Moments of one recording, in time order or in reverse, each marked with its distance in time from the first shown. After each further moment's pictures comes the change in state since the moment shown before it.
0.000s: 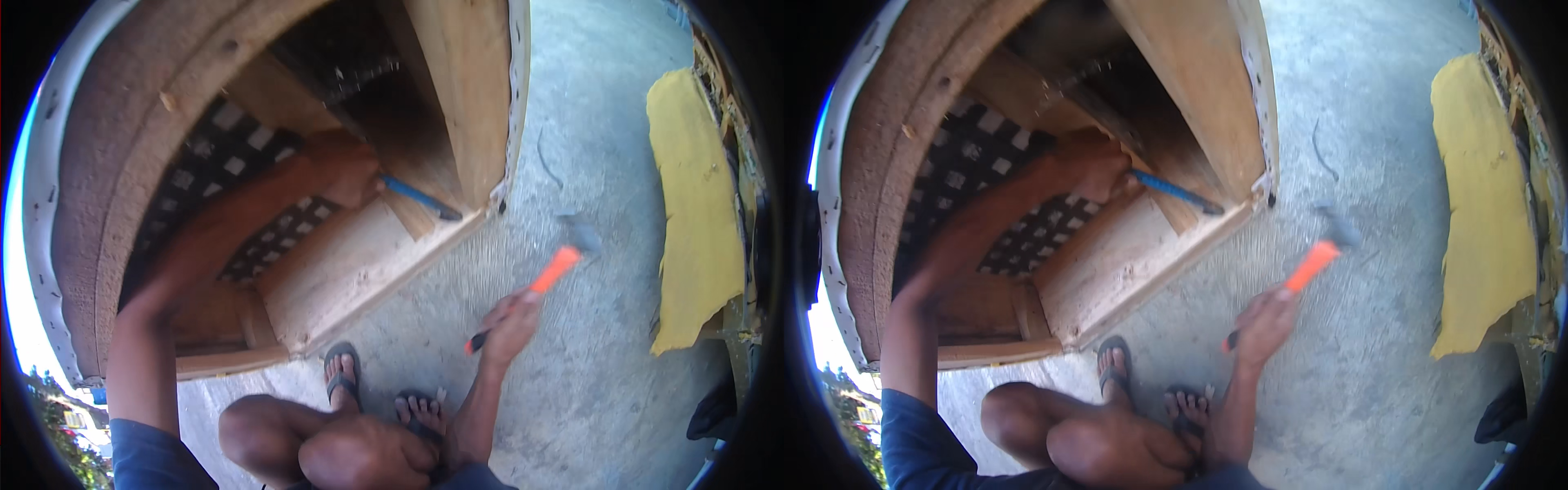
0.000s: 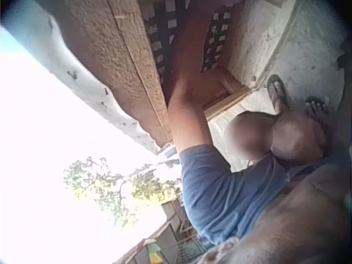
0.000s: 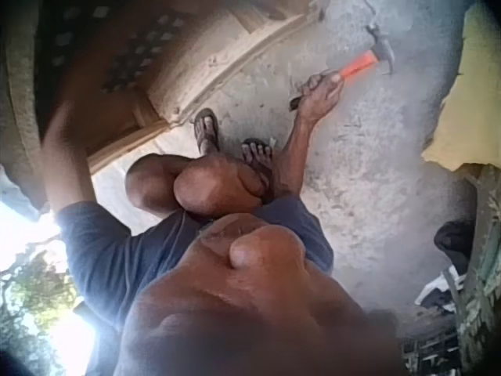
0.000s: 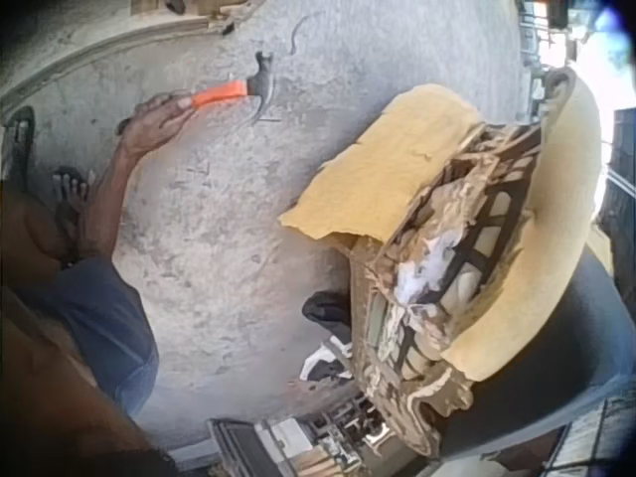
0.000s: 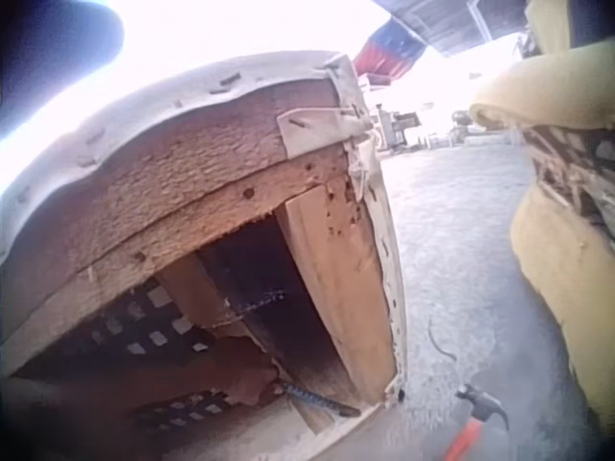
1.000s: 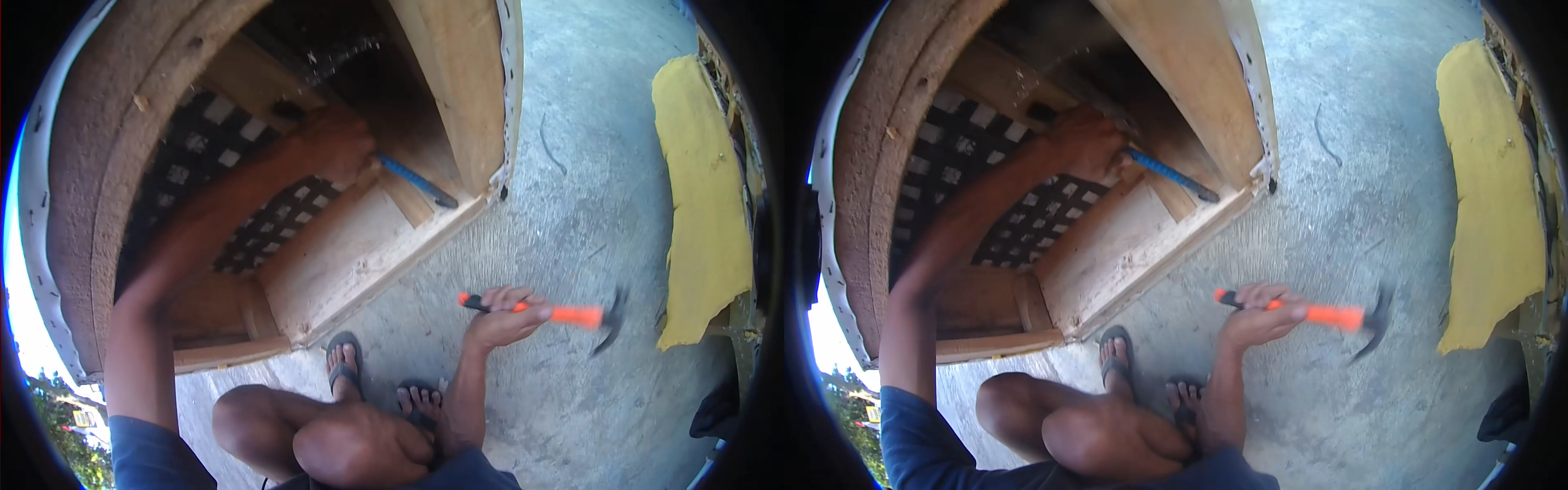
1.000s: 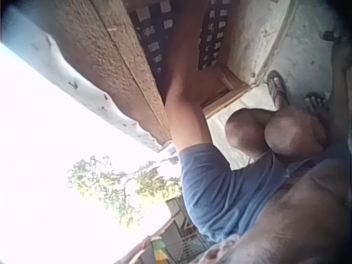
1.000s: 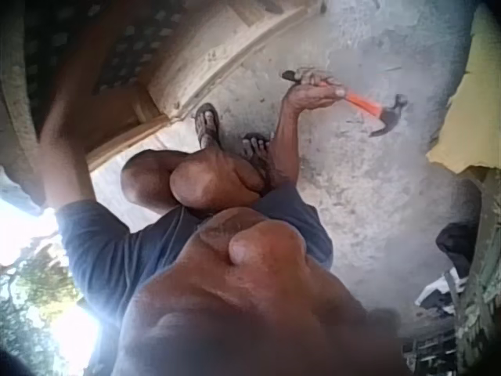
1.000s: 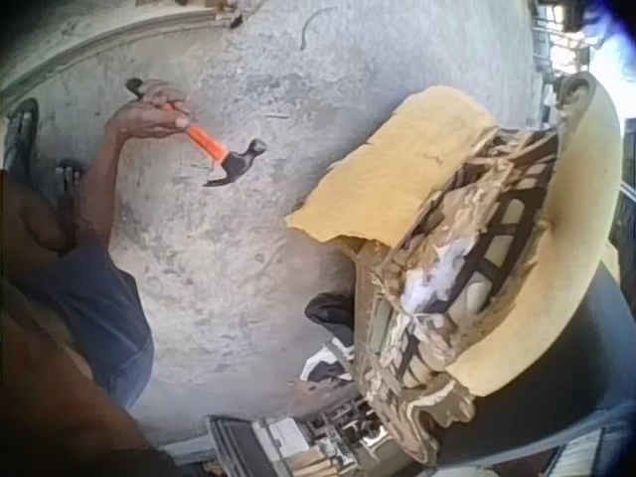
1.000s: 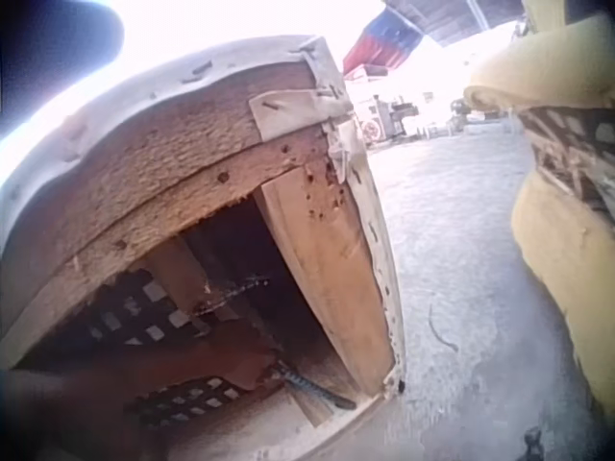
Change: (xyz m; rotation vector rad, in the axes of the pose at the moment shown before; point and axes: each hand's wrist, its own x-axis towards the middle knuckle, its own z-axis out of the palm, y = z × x) left_hand 0.025 0.003 -0.006 0.152 -0.067 0.015; right_hand -0.003 0.029 0.032 -0.091 -0.151 0.105
